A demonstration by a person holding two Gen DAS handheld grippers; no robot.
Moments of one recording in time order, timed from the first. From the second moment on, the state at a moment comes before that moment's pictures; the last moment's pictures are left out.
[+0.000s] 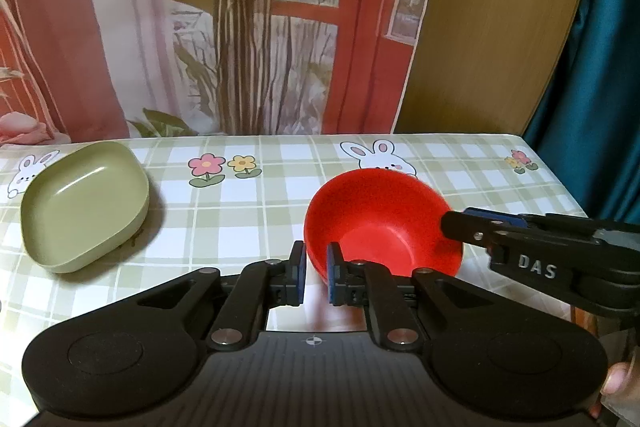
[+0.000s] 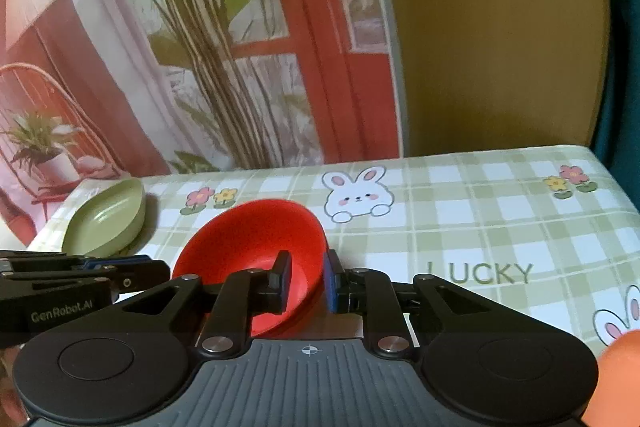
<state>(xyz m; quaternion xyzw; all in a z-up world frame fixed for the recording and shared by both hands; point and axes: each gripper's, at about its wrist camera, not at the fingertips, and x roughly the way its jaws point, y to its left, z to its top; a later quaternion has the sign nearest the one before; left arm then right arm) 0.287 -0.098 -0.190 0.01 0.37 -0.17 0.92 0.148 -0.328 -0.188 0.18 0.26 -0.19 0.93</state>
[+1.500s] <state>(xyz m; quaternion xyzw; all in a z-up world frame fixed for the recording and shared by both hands) 0.163 -0.235 -0.202 0.01 0.33 -0.32 0.89 -0.074 -0.382 -0.214 0.08 0.23 -0.36 0.90</state>
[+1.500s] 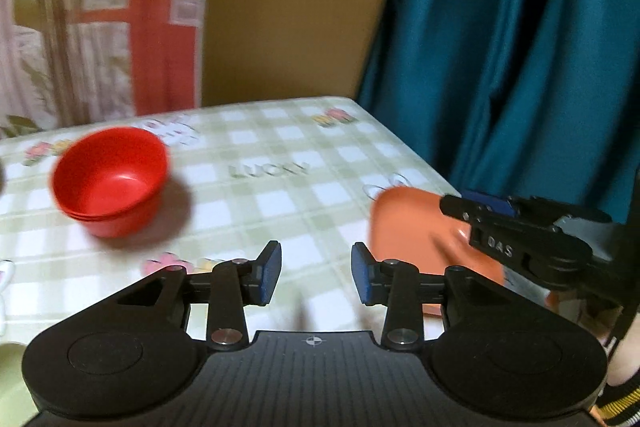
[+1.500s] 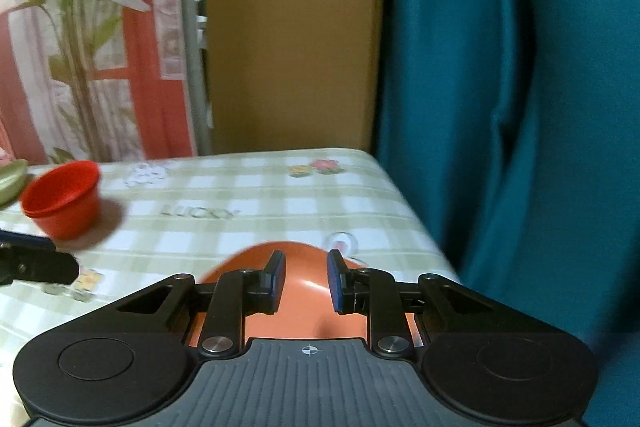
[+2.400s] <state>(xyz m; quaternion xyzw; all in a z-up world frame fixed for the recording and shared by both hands) 0.166 -0.288 -0.243 0.02 0.38 -0.34 0.86 -0.101 -0.424 -0.257 0.17 0.25 -0.41 0.86</state>
